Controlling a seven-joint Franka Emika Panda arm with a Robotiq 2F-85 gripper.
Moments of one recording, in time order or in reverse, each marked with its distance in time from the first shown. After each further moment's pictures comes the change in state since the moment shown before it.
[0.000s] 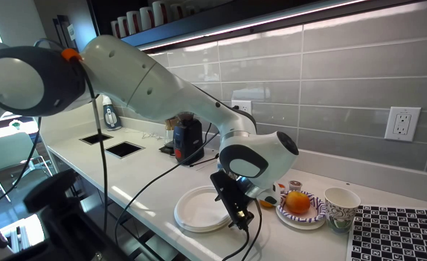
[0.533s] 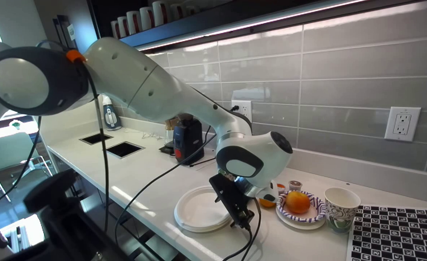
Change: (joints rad) arm 0.018 -0.001 0.009 -0.028 -0.006 0.070 -0.067
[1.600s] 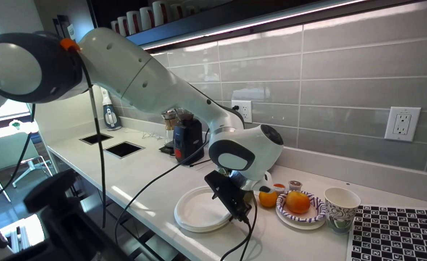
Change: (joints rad) arm 0.020 -0.069 0.009 -0.097 0.000 0.079 -0.081
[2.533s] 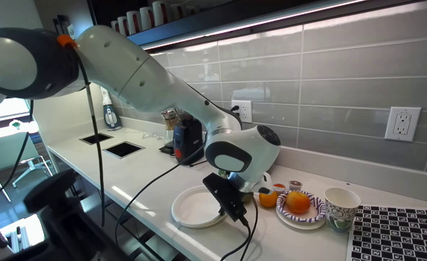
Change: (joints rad) arm 0.002 -0.021 -0.007 -0.047 0.000 0.054 -0.018
